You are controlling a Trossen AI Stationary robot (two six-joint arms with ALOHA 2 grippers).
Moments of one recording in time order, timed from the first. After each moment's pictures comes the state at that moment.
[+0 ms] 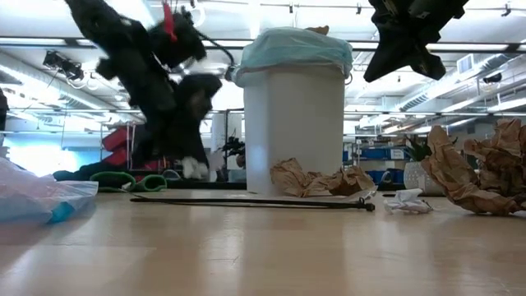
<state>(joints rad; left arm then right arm) 0.09 1.44 0.67 -0.08 0.04 -0.86 0.13 1.04 0.85 -0.43 0.40 0.92</state>
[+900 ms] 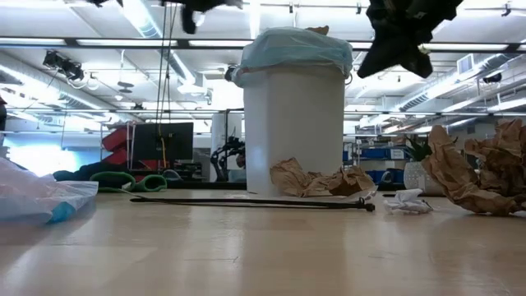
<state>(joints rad) 0.25 1.12 0.89 0.41 -0.18 -0.16 0.10 1.04 0.85 -0.36 0.37 0.75</state>
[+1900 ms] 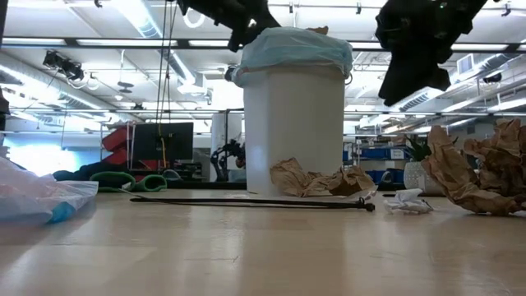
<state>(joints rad) 0.44 1.56 1.47 -0.15 0.04 0.02 0.12 1.05 0.80 -0.50 0.31 0.77</state>
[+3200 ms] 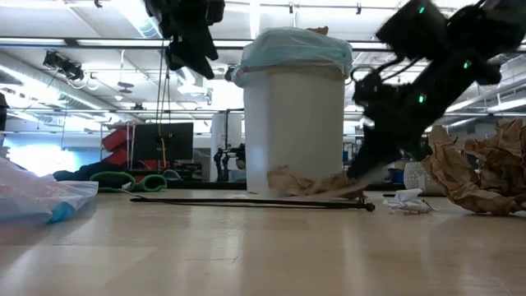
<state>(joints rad) 0.11 1.34 1.19 -0.74 0.05 -0.30 0.11 1.46 0.51 0.24 0.45 0.41</state>
